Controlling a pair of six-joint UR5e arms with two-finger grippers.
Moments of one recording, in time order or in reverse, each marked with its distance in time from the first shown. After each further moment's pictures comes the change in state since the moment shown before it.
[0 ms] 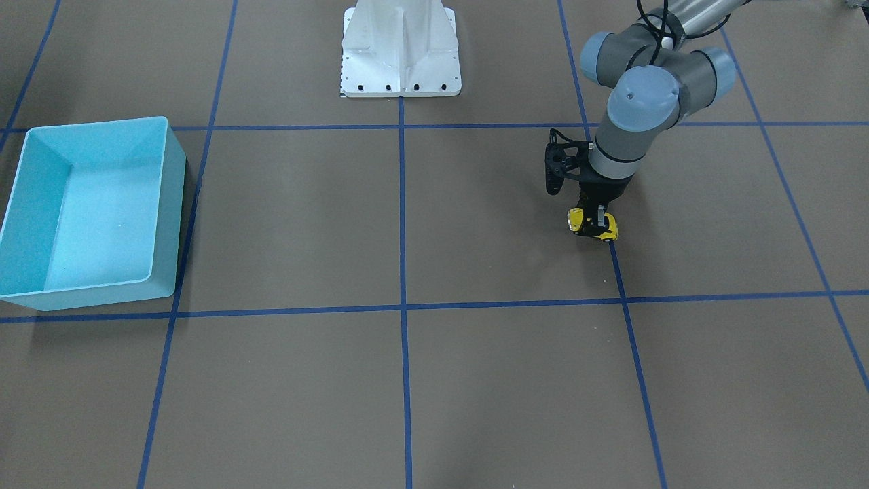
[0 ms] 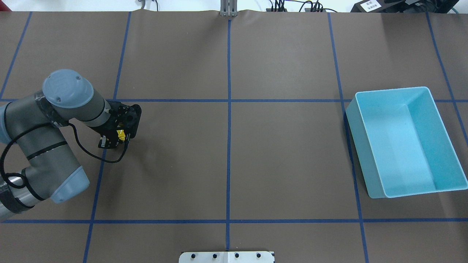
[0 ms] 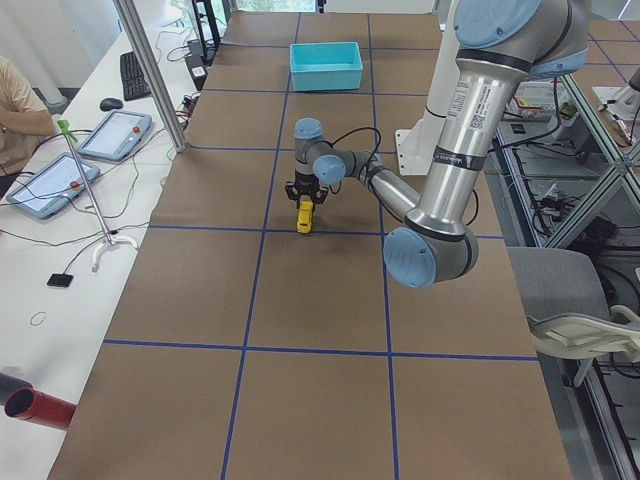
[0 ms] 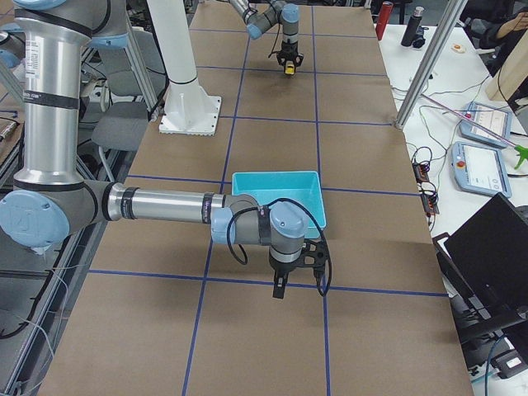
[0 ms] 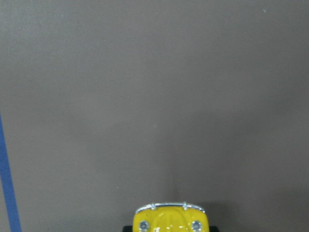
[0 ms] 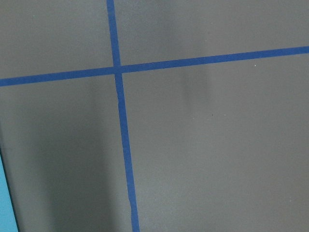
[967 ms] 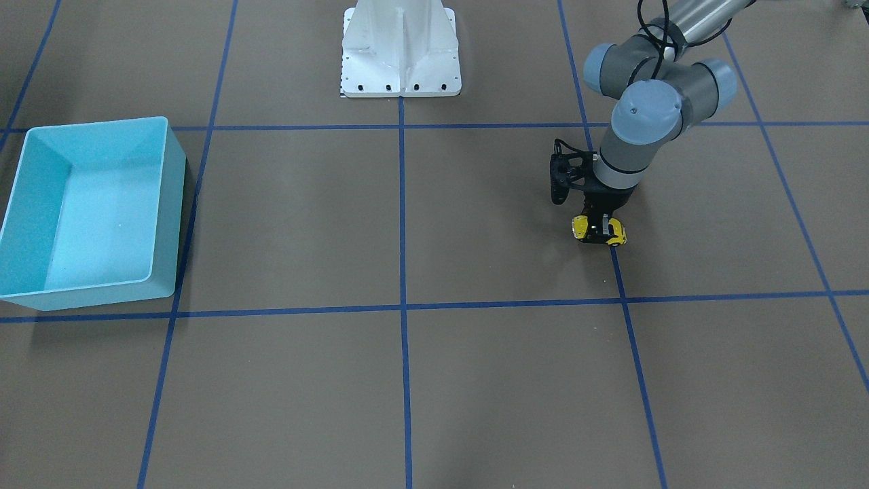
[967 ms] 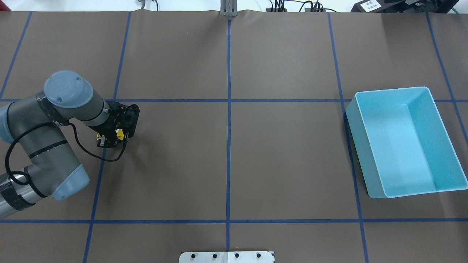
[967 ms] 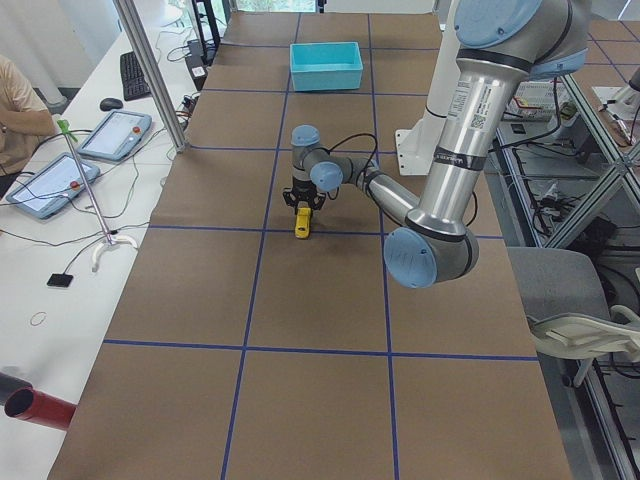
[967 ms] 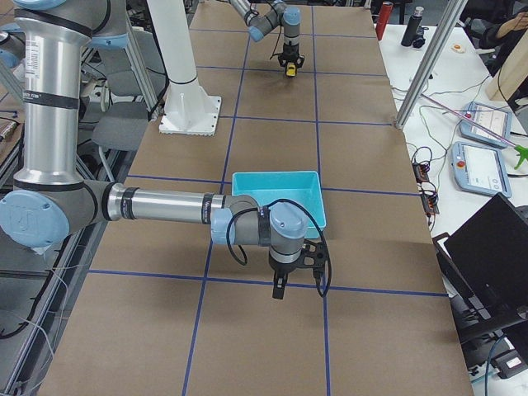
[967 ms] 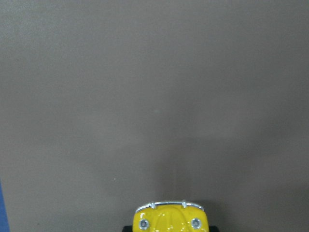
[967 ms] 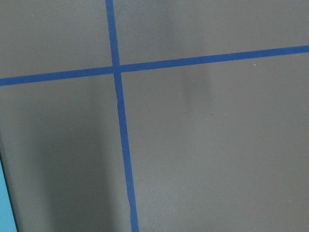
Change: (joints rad) left arm -0.009 0.003 0.047 -0.043 -0.003 0.000; right arm 0.000 -0.001 -0.002 0.002 0.000 0.000
